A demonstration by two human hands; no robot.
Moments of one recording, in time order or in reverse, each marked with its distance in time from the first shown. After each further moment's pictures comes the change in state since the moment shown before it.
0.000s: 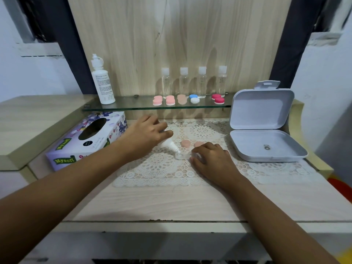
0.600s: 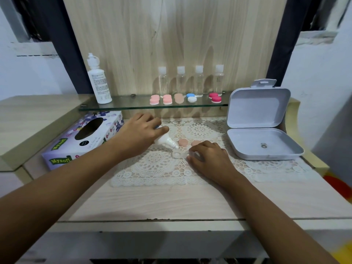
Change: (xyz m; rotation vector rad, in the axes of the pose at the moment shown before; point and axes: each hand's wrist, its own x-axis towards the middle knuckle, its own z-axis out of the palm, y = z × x) left_hand 0.002 -0.003 -0.001 0.001 -0.038 -0.056; right_hand 0.003 0.001 -0.001 0.057 -0.029 0.046
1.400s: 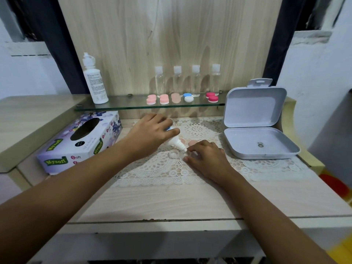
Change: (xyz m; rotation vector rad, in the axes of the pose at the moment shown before) left_hand 0.020 0.018 0.006 -0.006 0.085 0.071; right_hand 0.005 0.002 -0.003 0.013 -0.062 0.034
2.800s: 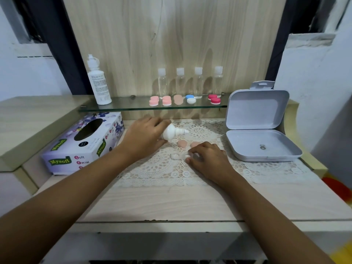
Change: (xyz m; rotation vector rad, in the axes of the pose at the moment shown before) left_hand -0.012 -0.002 0.010 -0.232 0.015 -0.314; right_hand -0.002 -0.001 -0.001 0.004 0.008 -0.004
